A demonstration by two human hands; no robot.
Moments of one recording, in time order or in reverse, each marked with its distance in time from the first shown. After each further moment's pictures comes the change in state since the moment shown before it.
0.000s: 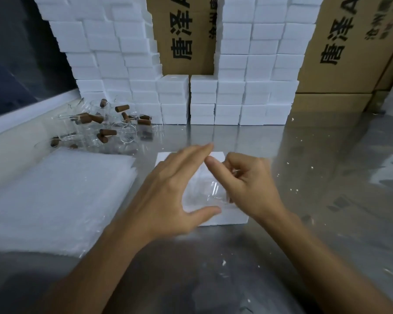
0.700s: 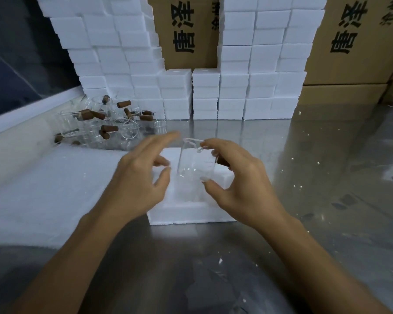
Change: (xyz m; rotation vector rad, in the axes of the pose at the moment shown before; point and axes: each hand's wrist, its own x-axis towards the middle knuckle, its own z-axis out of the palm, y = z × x) left_hand 0.002 -0.020 -0.016 0.071 0.148 -0.146; right_hand -0.008 0.000 -0.001 -0.190 -0.132 -0.209
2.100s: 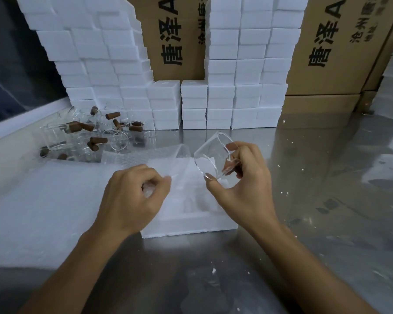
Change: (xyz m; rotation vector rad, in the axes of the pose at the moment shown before) left_hand -0.004 -0.006 0.005 -0.037 0.010 -0.109; right_hand 0.000 0.006 -0.001 0.010 0.340 0.158
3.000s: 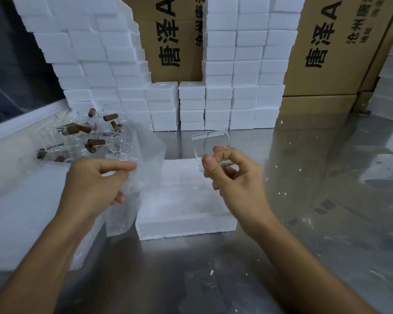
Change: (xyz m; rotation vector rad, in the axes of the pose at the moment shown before) left_hand 0.015 -0.014 -0.034 -0.294 0.116 -0.637; right_hand 0.006 -0.027 -0.001 0.543 -0.080 0.409
